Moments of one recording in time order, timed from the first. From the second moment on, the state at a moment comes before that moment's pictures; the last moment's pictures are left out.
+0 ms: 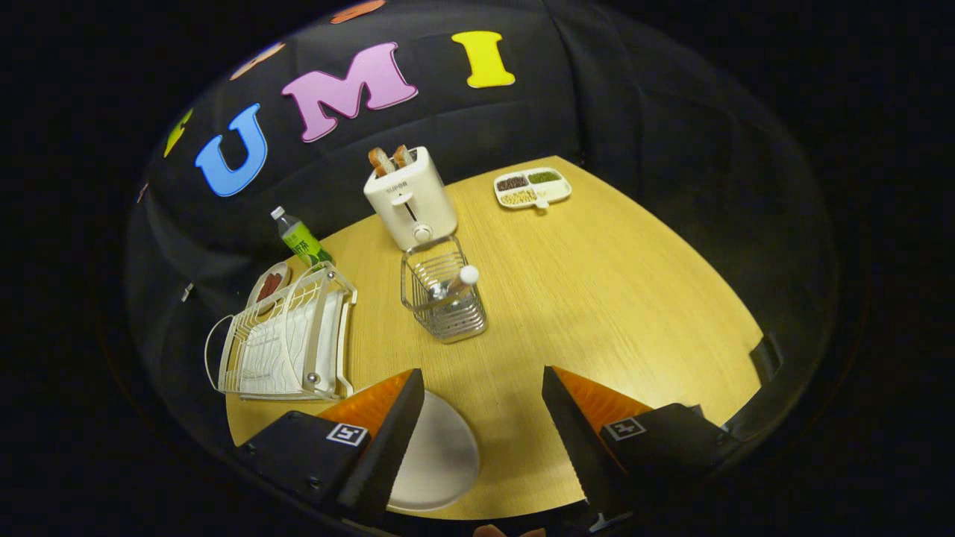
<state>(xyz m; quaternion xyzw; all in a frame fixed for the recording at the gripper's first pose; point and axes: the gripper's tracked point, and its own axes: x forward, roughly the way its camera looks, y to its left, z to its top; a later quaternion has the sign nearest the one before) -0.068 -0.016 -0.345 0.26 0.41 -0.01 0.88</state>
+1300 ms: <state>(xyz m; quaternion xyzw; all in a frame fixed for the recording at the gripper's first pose) 0.014 -0.002 -0.367 0.08 0.43 0.17 0.89</state>
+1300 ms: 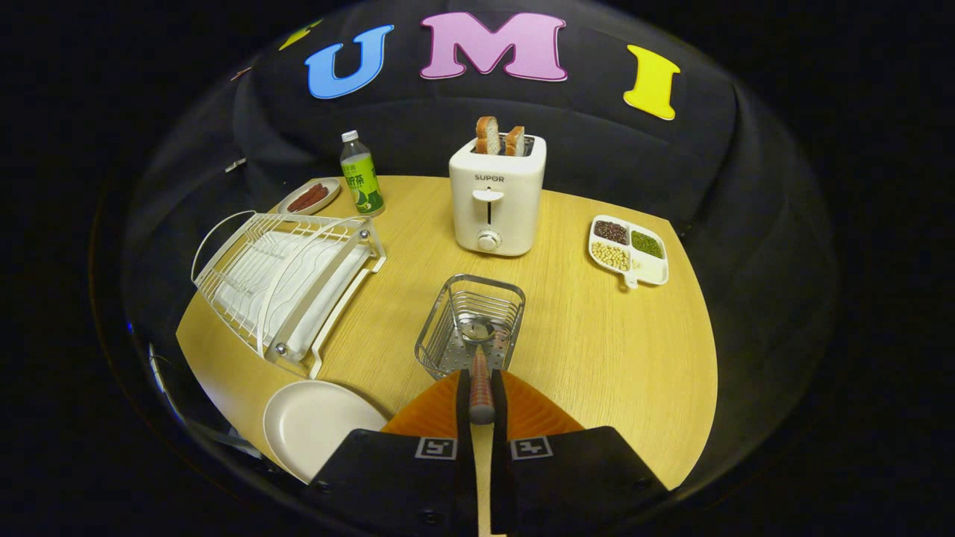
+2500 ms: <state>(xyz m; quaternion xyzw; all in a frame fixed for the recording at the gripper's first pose) -0.137 0.076 -0.281 0.08 0.40 0.27 0.87</state>
